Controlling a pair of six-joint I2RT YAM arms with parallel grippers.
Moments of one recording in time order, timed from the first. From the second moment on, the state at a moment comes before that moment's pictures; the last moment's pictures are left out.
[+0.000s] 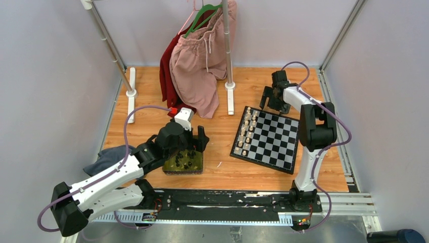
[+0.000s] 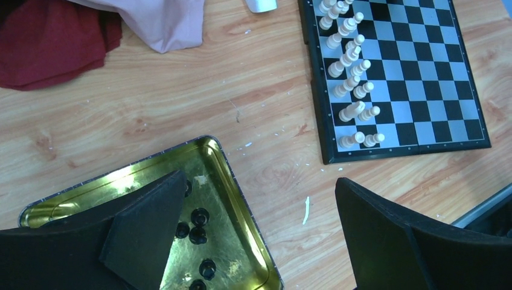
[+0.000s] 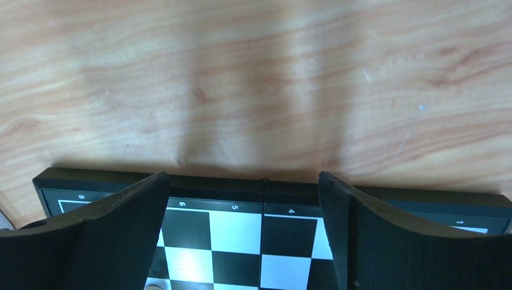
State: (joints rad) left arm -0.83 0.87 0.64 -0.22 -0.24 -0.42; right arm 0.13 2.00 1.47 -0.56 0.11 0.38
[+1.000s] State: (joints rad) left arm -0.83 0.80 0.59 -0.28 -0.21 -0.50; right arm 0.20 1.79 1.31 -0.58 0.15 0.40
